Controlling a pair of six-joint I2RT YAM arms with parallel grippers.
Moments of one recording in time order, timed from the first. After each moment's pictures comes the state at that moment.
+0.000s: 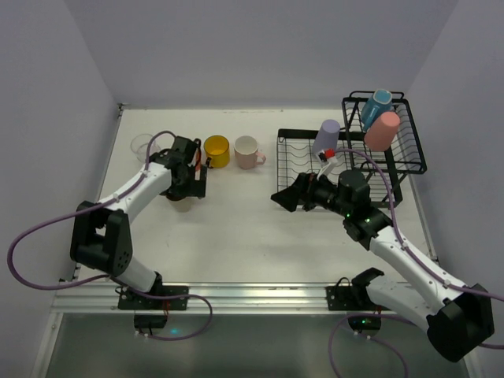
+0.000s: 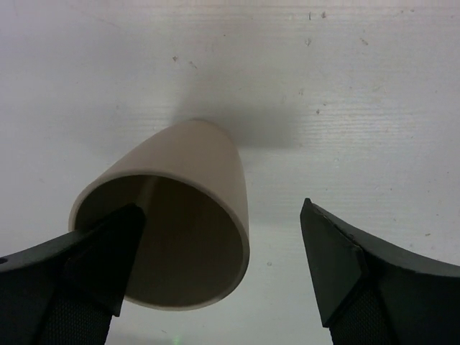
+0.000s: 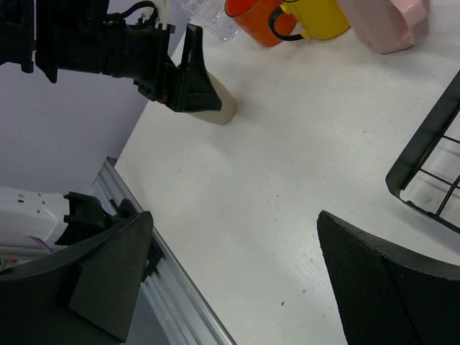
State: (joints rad) left arm -0.31 1.55 1.10 -0.75 -0.16 -0.27; right arm 0.50 0.94 0.63 0.04 -0.43 0.62
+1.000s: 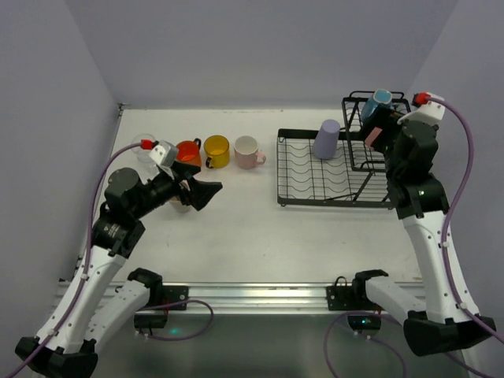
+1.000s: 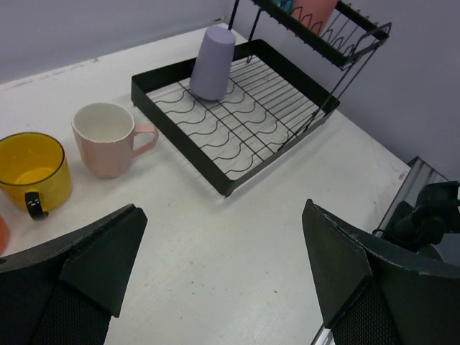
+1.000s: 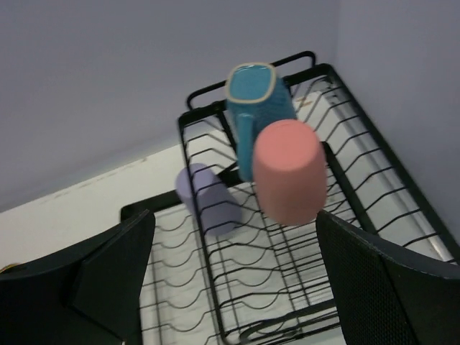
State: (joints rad) left arm -0.34 0.73 0.84 -0.21 0.50 -0.26; right arm 0.17 0.98 1.24 -0.41 0.33 0.31
